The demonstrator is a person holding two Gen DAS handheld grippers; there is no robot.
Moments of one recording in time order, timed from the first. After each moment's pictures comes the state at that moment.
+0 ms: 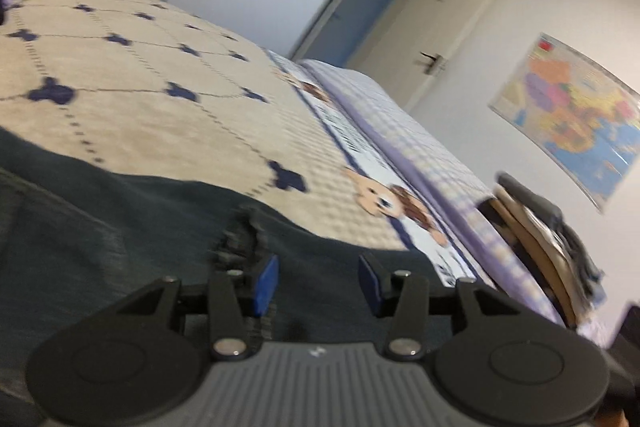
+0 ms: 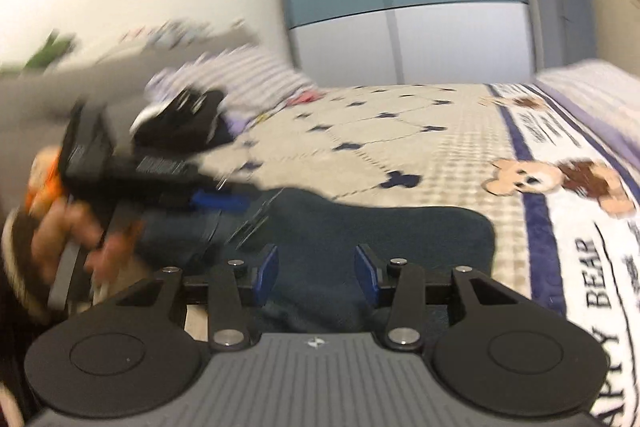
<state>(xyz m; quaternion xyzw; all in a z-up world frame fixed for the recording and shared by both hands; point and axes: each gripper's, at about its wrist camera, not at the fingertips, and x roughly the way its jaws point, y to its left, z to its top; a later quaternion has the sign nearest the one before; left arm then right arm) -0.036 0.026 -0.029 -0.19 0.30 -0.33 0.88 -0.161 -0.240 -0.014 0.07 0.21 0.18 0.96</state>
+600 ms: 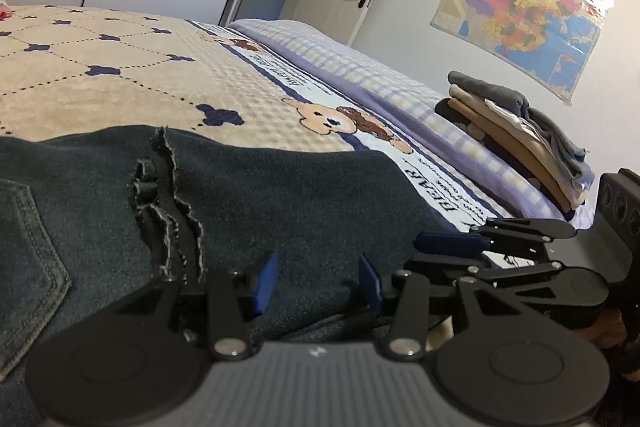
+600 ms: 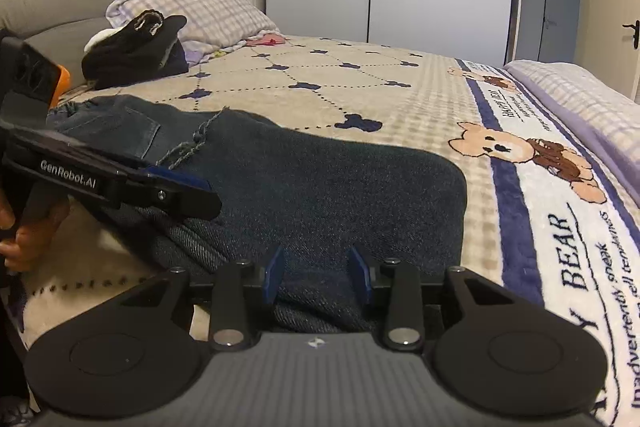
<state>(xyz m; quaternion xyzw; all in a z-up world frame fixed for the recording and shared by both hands) -0.065 -0.011 -0.055 -0.08 0.31 -0.39 0.86 -0.160 -0.223 -0.048 -0.03 0.26 0.12 0.96</state>
